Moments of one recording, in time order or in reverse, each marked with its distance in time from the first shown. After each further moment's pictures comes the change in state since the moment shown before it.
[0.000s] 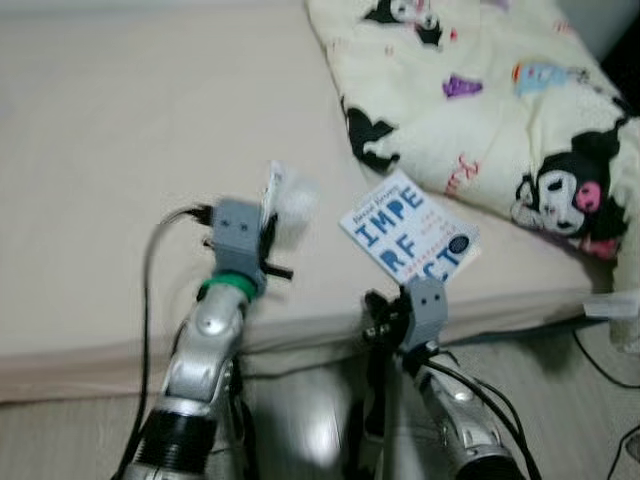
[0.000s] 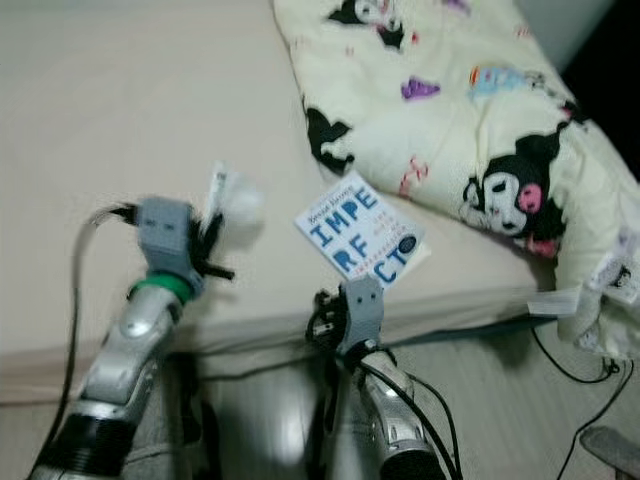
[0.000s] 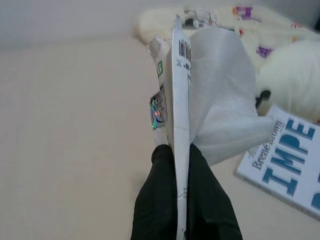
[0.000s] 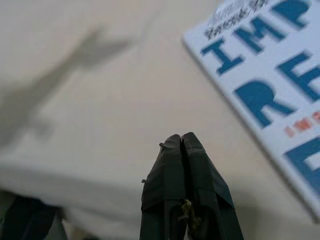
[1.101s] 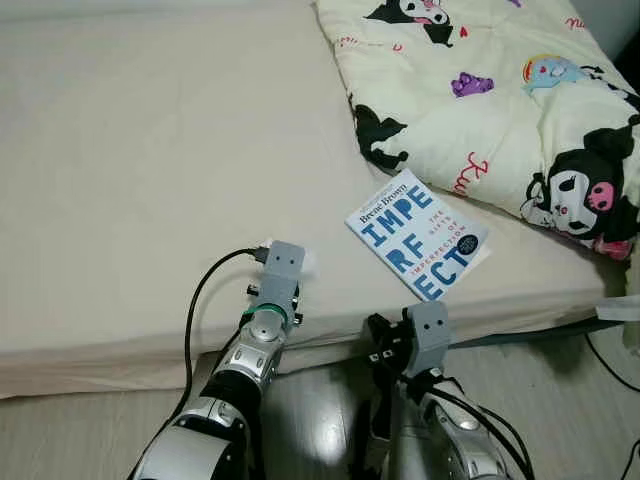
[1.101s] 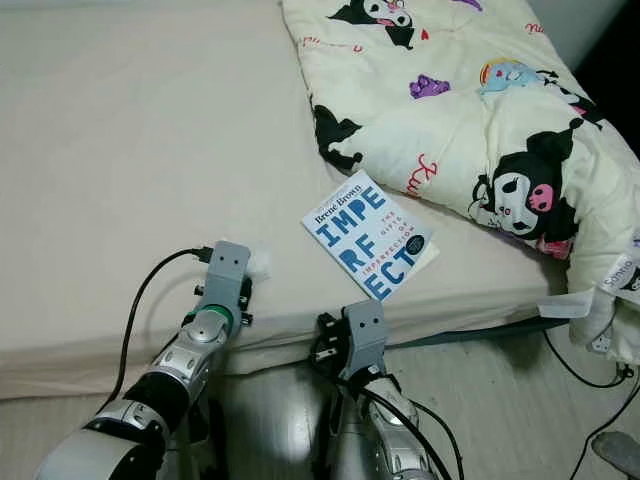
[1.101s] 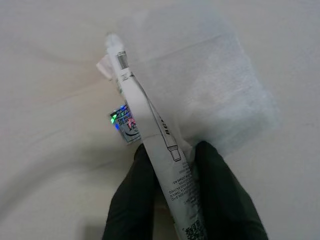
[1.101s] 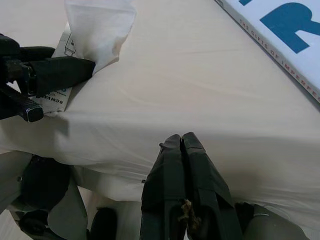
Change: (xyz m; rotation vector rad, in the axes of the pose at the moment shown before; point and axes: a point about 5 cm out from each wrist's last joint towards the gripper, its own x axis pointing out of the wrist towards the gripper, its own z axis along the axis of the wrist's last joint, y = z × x) left arm 0.012 -0.046 -0.123 0.110 0.599 0.039; right arm -0.022 0.009 -0.029 0.029 0.085 0.005
